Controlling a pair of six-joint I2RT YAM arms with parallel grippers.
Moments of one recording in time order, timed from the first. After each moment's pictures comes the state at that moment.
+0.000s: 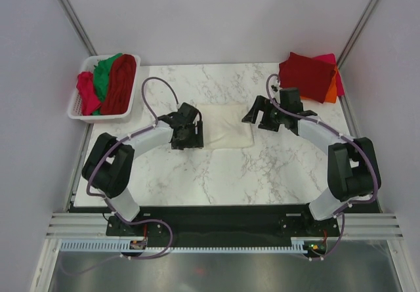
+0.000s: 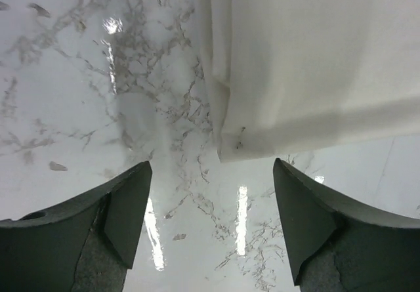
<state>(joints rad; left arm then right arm) -0.55 1.69 1.02 -0.44 -0.08 -0.56 0.22 1.64 0.96 -0.11 -0.44 0.56</state>
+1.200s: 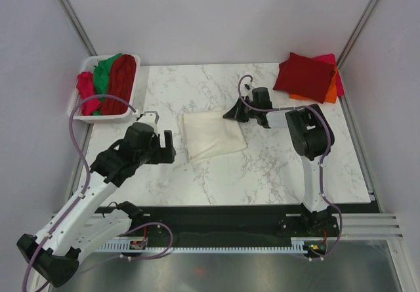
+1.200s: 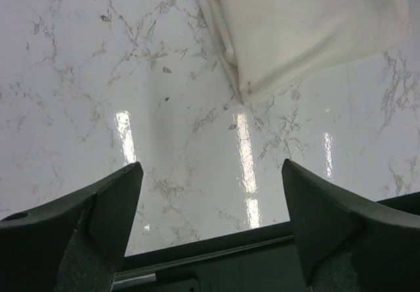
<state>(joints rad) -0.54 0.85 0.88 -0.81 -0.19 -0.43 0.33 2.20 1.28 0.32 -0.51 0.66</state>
